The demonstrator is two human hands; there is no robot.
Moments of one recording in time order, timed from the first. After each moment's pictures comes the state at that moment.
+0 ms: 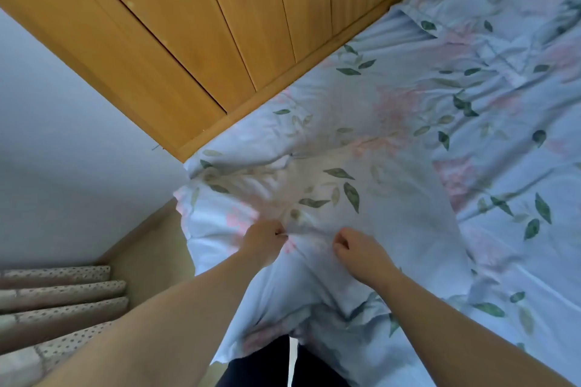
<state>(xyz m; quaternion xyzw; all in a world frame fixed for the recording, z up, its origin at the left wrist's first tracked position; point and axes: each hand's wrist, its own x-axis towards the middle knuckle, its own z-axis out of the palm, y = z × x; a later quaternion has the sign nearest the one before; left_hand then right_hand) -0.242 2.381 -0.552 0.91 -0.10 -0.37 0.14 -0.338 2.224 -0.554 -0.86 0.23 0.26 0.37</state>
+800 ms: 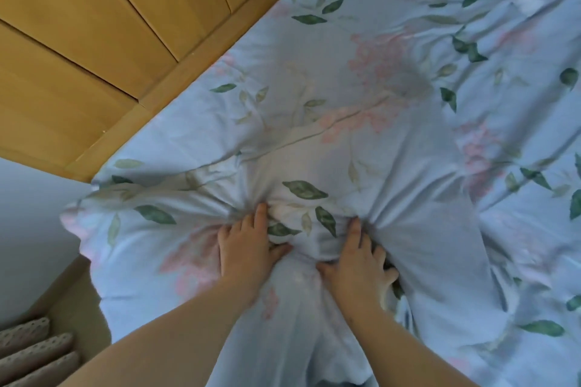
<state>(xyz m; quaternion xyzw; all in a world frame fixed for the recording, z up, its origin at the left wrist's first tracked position) -0.202 2.339 -0.712 0.95 -0.25 -0.18 -0.03 -0.312 2.220 -0.699 -0.84 0.44 0.25 0.18</state>
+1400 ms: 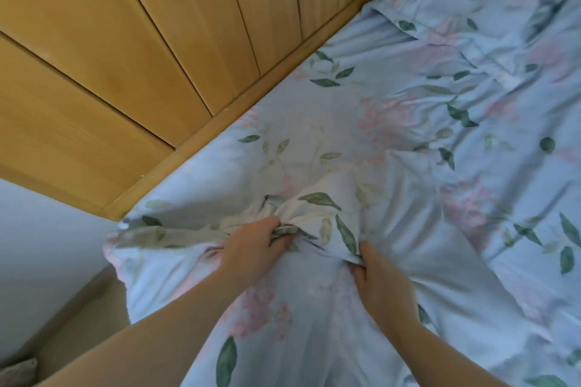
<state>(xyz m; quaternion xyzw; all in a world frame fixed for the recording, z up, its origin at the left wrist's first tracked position) -0.126 2.330 -0.630 0.91 -0.29 -0.24 0.19 -0.276 2.187 -0.640 -0.90 0.33 0.09 0.27</state>
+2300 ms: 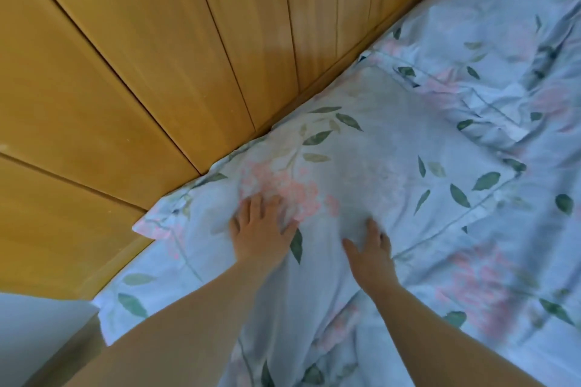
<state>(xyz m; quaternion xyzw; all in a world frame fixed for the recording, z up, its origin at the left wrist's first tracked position) -0.013 2.237 -0.657 0.95 -0.18 -0.21 0.12 -0.134 2.107 -0.666 -0.76 0.50 0.09 0.42</state>
